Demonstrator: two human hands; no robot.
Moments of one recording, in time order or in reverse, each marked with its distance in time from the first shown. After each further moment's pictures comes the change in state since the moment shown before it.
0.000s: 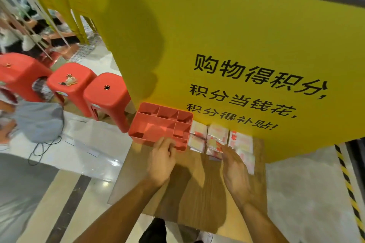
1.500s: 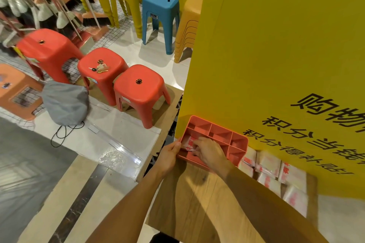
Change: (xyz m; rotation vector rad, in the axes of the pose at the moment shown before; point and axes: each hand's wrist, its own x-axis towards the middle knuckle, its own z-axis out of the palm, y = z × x) left_hand 0.091 -0.162 -0.071 -0.831 -0.402 -0.509; right_hand 0.152 -0.199 0.184 -0.479 -0.506 -0.381
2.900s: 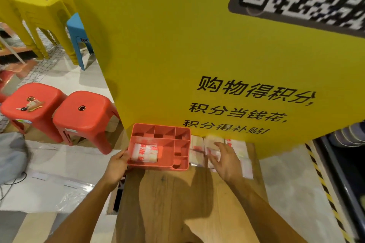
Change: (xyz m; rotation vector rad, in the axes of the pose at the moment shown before) left_hand -0.006 0.025 0.010 0.176 0.066 -0.053; right_hand -0.194 0.148 0.003 0.316 0.526 0.554
